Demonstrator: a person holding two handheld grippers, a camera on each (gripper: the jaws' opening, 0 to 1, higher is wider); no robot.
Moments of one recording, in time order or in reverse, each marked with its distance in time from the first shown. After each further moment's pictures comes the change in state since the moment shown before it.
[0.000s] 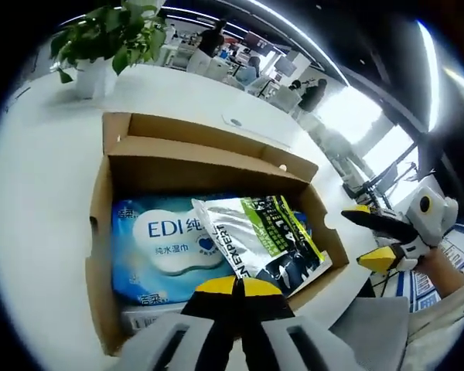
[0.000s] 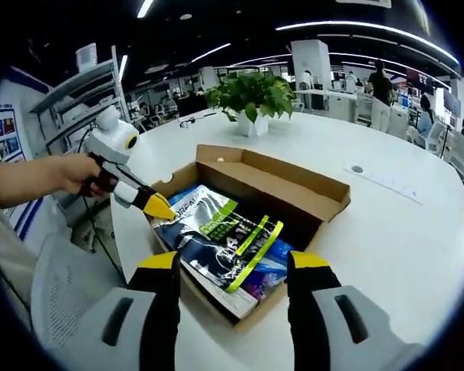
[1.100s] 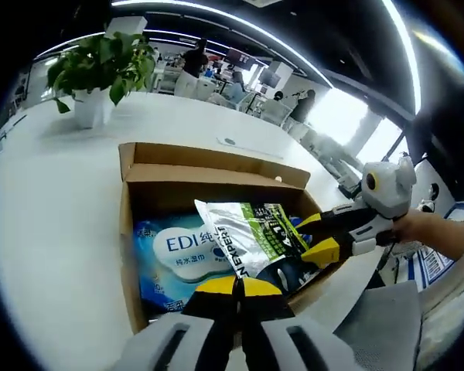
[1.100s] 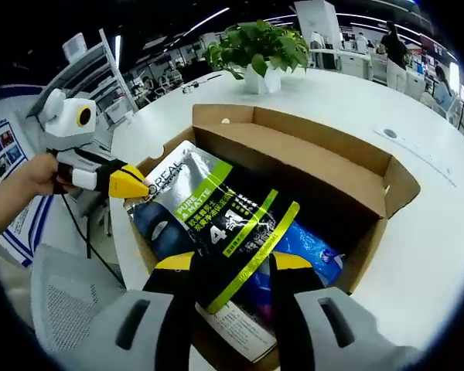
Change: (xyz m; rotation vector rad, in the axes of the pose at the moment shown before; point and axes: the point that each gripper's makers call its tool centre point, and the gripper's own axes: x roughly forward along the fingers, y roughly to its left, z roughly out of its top) left arm -0.018 0.011 0.009 0.138 -0.101 -0.010; right arm 0.067 0.007 -0.023 0.079 0.216 0.094
